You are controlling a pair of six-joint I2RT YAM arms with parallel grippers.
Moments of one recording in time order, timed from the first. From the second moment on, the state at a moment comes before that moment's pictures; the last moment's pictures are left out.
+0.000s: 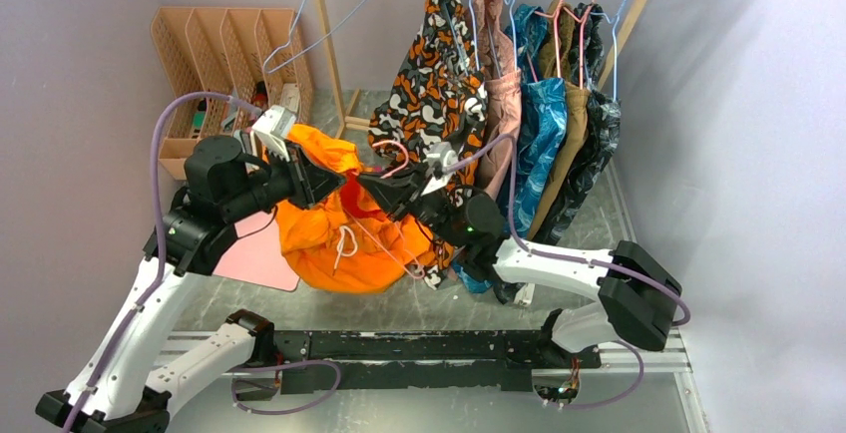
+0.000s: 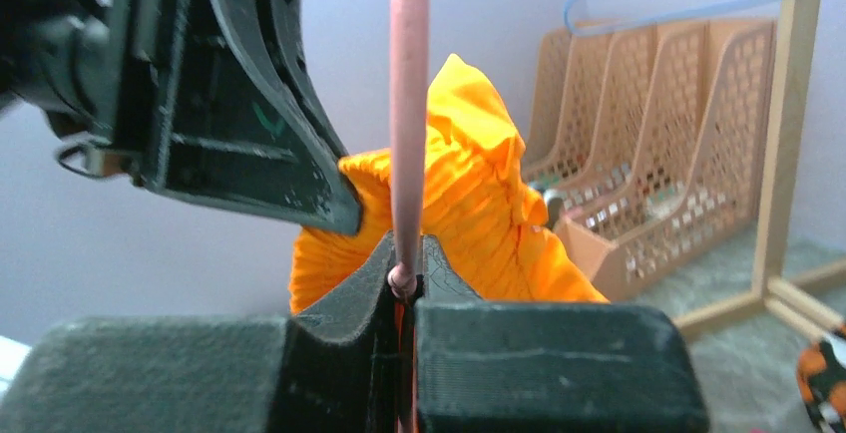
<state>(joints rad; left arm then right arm) -0.43 0.84 1.11 -0.52 0.40 -0.43 1.01 1.38 0.73 1.03 -0.03 0.26</state>
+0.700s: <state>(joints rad) -0.43 0.71 1.56 -0.52 0.59 -0.32 0.87 1.09 0.94 1.00 -0.26 0.33</state>
